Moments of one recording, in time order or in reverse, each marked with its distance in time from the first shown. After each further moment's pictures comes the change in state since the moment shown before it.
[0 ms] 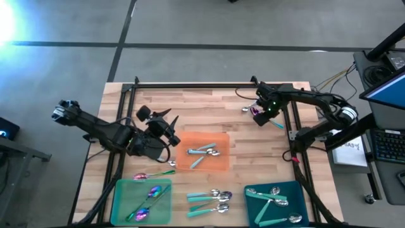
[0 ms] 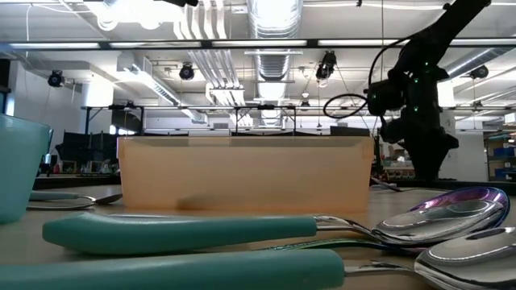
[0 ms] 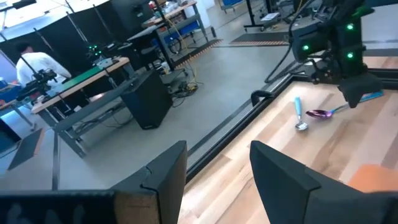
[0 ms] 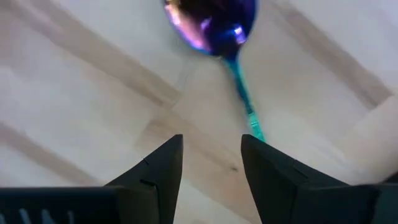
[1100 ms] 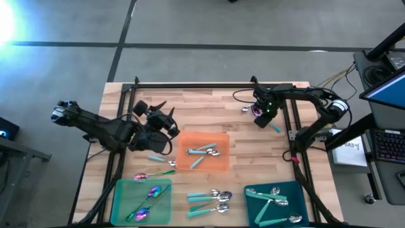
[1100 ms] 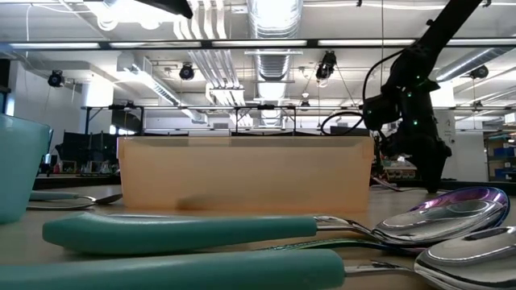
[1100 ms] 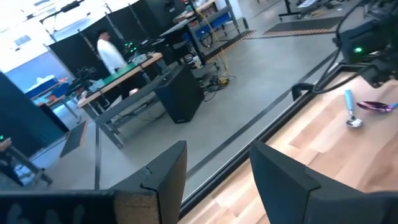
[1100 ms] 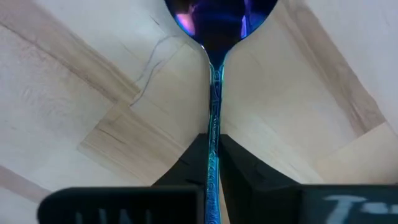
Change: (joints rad) left arm 0.075 -0.003 0.000 -0.084 -0.069 -0.016; right arm 0.001 0.205 0.008 0.028 0.071 -0.160
